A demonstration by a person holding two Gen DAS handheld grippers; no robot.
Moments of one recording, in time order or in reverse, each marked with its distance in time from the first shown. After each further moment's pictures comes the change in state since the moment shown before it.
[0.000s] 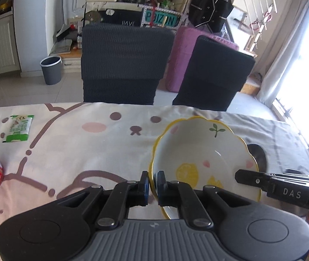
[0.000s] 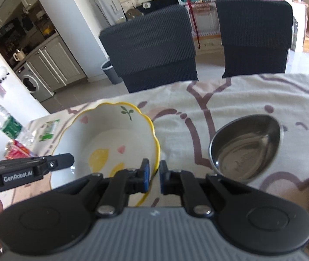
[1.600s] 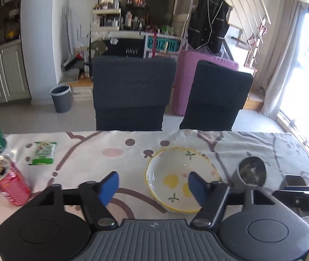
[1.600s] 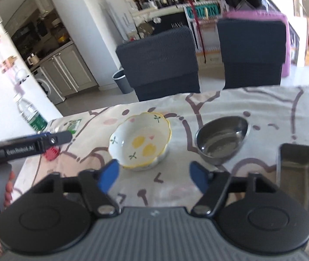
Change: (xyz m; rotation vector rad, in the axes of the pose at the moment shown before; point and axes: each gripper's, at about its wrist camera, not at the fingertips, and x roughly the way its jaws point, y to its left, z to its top) left arm -0.035 0.009 -0.002 0.048 -0.134 0.054; right arm -0.079 0.000 -0.019 -0.014 -0.044 0.046
